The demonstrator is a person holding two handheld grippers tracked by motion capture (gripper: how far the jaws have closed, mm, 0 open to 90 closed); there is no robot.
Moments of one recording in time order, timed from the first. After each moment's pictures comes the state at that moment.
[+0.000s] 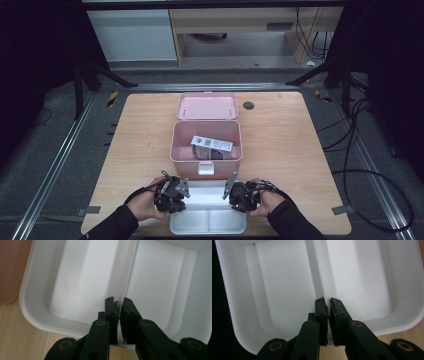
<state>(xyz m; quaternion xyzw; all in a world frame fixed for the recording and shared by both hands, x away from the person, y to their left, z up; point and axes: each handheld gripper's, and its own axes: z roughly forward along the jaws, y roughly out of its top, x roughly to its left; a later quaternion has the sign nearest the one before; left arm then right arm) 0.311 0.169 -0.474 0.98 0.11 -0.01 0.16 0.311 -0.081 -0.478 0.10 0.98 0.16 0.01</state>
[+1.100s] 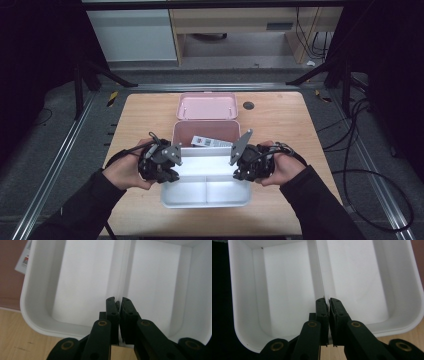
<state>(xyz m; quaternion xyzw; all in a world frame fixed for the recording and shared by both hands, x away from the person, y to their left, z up) 0.338 0.170 -0.327 0.98 0.08 0.03 0.17 0.338 -0.095 -0.337 0.06 0.97 0.22 0.04</state>
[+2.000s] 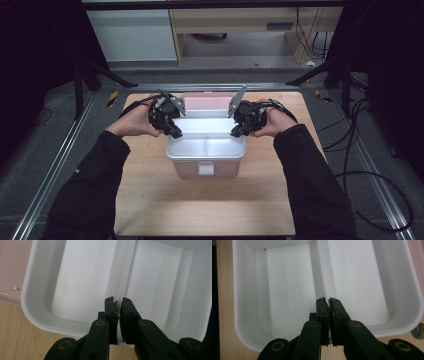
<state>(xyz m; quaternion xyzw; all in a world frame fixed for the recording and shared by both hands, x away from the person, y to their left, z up) 0.467 0.170 -0.323 0.98 0.09 0.02 0.16 0.453 -0.093 -0.327 0.06 0.97 0.22 0.06</state>
